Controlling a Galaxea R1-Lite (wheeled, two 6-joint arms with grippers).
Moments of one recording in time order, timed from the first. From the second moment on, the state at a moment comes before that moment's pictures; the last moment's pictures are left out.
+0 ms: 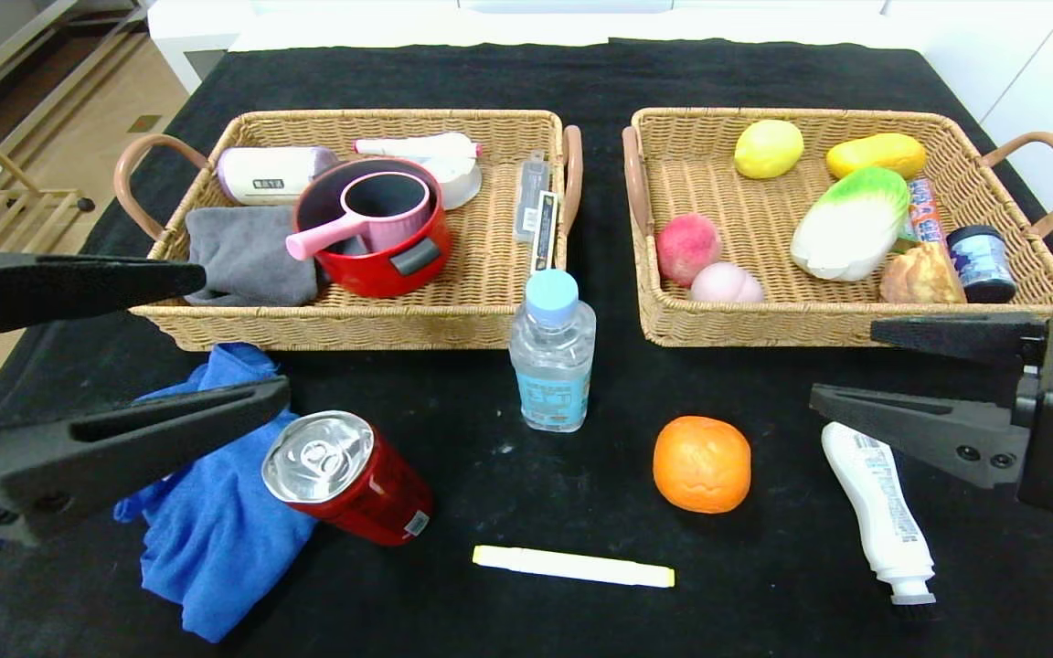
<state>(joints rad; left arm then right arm) -0.45 1.04 -0.97 0.05 -0.28 0.23 0.48 1.24 -0.91 -0.10 0.28 -0.06</state>
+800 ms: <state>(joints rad) -0.54 1.10 -0.98 -0.03 -0.15 0.18 0.64 1.33 -1.01 0.04 0.03 -0.06</state>
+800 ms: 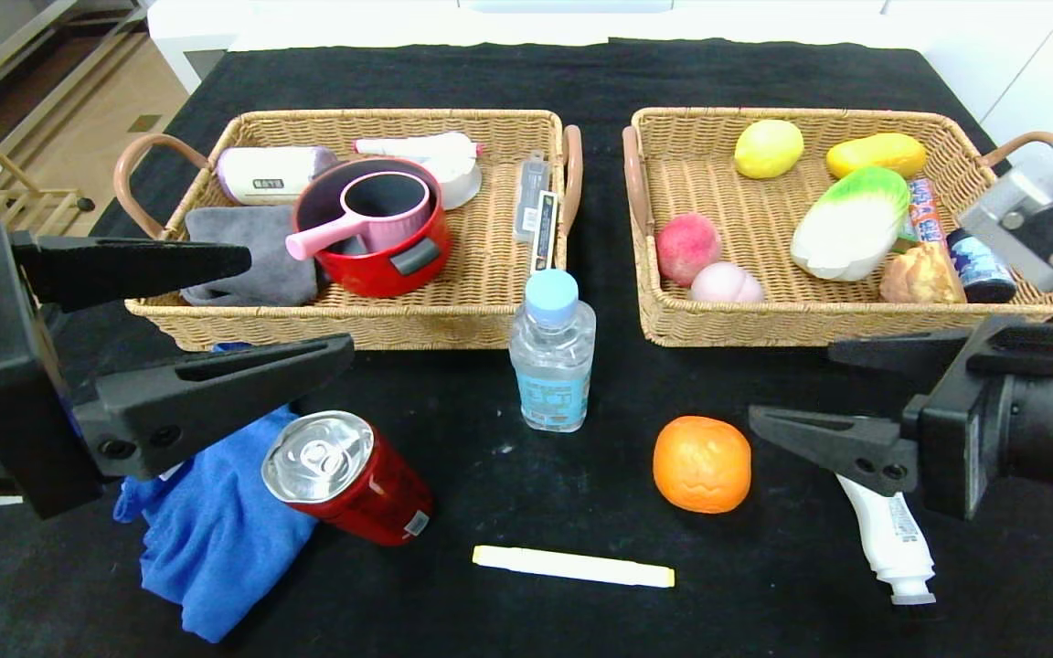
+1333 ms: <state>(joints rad) -0.54 1.10 -0.98 -0.03 -0.15 0.18 0.78 1.48 -1.11 0.14 -0.21 -0.01</state>
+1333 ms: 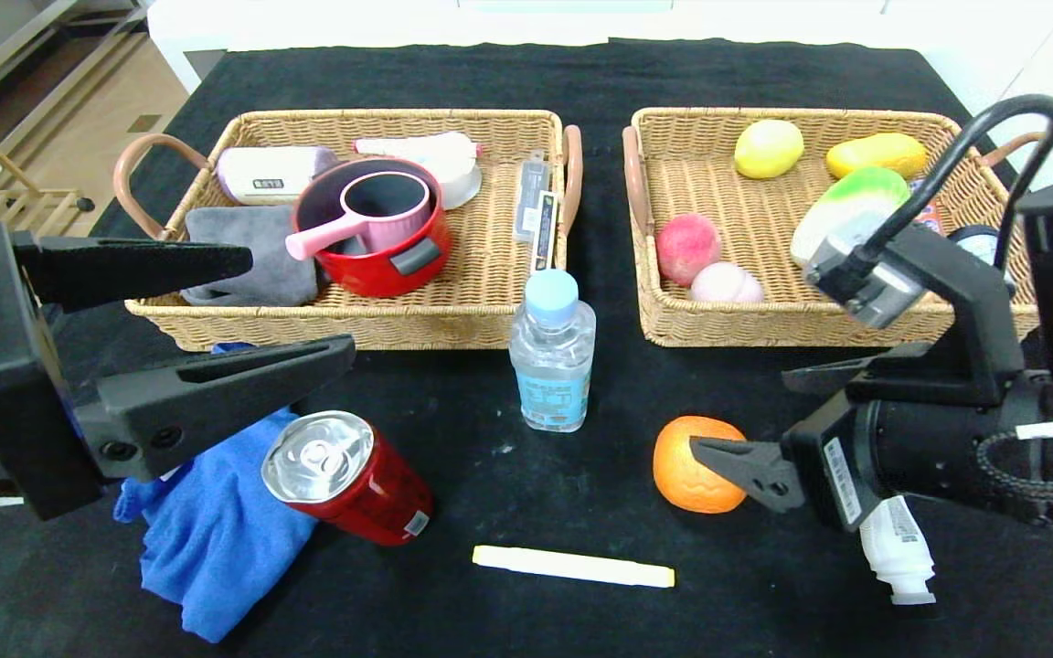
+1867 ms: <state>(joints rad) -0.54 1.10 -0.97 -0.03 -0.15 0.18 0.81 1.59 -1.13 0.13 -0.31 -0.01</state>
